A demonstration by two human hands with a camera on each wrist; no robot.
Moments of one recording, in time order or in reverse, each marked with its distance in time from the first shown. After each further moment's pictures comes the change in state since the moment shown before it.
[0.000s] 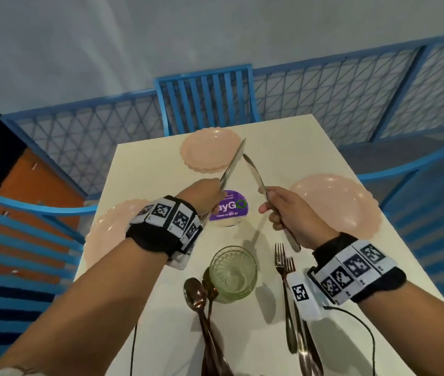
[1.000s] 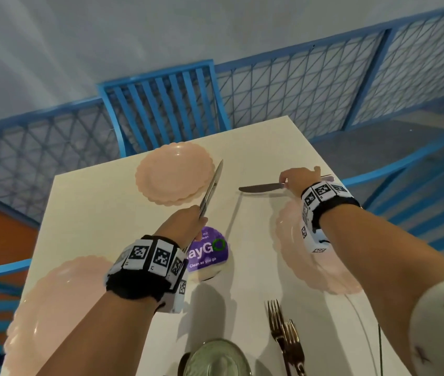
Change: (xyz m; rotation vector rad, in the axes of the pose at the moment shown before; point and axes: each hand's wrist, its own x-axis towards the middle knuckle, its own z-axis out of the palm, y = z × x) left_hand 0.135 -0.018 0.015 0.005 -0.058 -0.013; right_hand 0.225 0.021 -0.132 -1.374 0.153 0.234
